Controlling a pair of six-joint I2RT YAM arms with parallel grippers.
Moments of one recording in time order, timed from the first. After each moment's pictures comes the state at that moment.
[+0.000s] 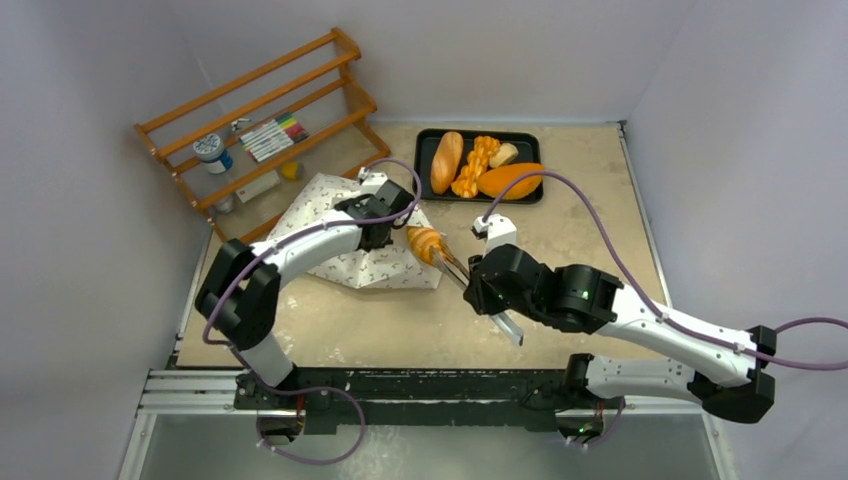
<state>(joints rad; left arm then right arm) -0.66 1.64 1.17 -0.63 -0.54 -0.64 1.15 1.02 1.11 -0.91 0.40 0.66</state>
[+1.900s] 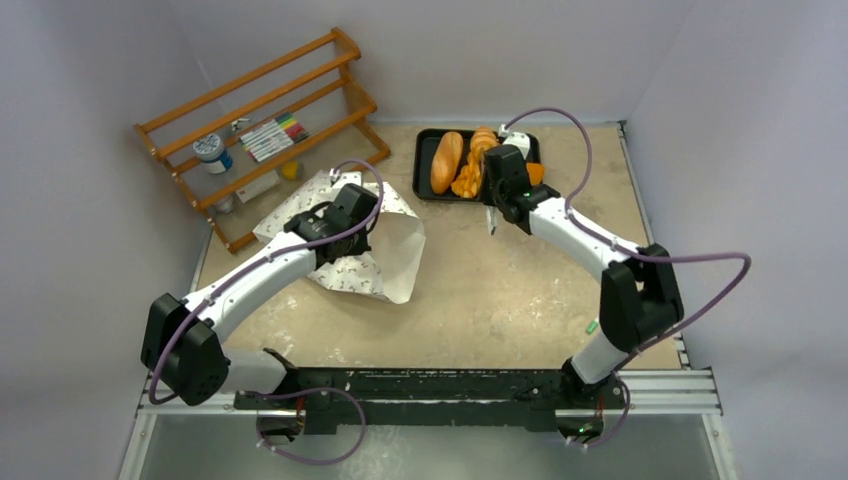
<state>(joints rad) -0.61 1.34 1.06 -0.69 -0.41 -0.57 0.49 1.59 1.21 -0.27 0.38 0.47</state>
